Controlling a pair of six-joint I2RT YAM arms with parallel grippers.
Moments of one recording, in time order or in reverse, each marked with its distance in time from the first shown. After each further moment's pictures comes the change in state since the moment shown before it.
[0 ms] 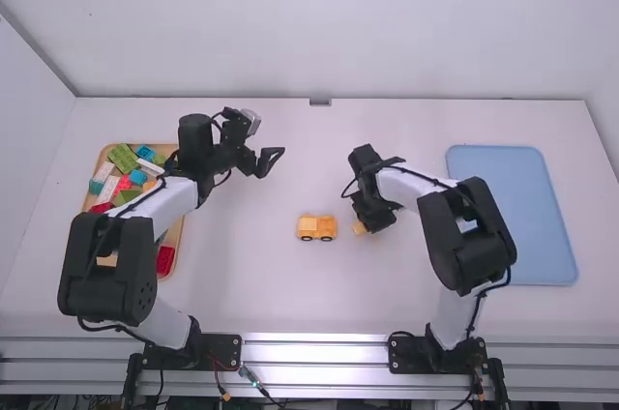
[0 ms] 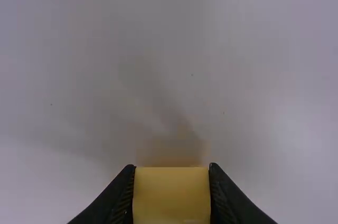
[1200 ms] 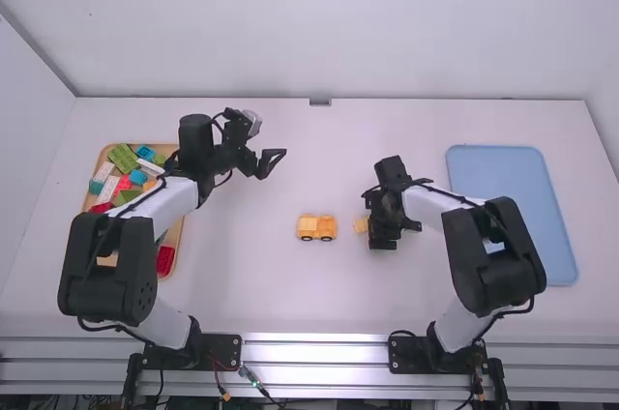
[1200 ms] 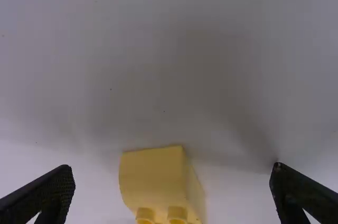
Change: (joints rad) left arm -0.002 0.000 0.000 -0.003 0.035 0.000; right arm -0.106 -0.114 -0.208 0.223 -0.204 0.332
